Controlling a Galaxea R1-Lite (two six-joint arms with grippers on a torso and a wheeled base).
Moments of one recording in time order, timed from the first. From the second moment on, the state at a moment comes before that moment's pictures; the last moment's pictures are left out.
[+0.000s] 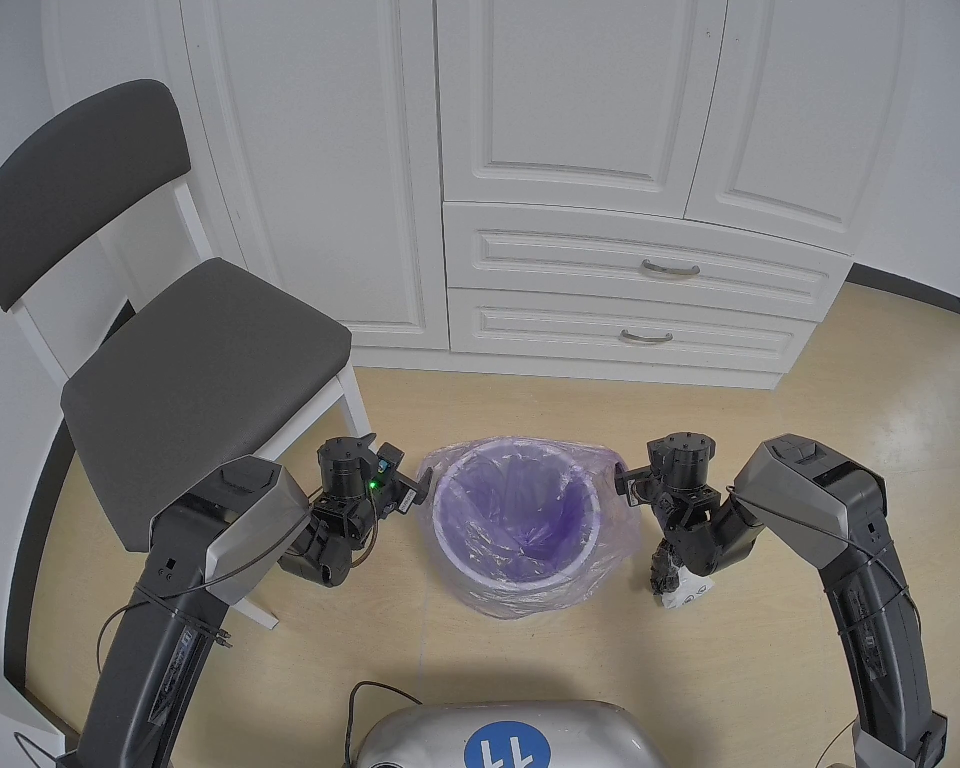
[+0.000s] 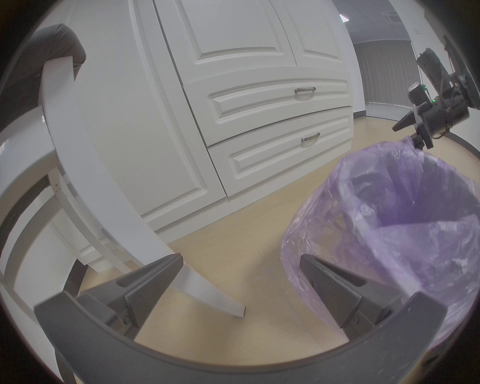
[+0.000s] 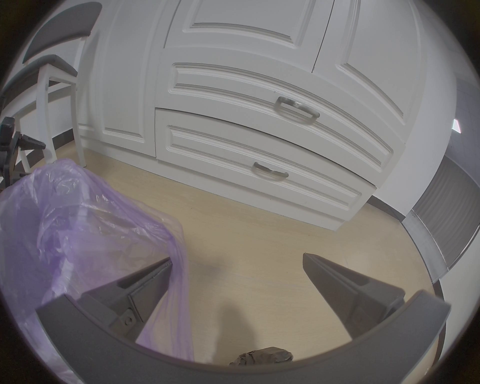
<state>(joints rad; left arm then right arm) -0.31 2.82 -1.59 -1.05 0.05 0.44 0.27 2.72 -1.43 -1.06 -0.36 -0.22</state>
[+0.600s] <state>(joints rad) -0.31 2.88 -1.67 -0.89 0.04 0.44 0.26 2.75 -1.44 -0.97 -0.35 -0.21</state>
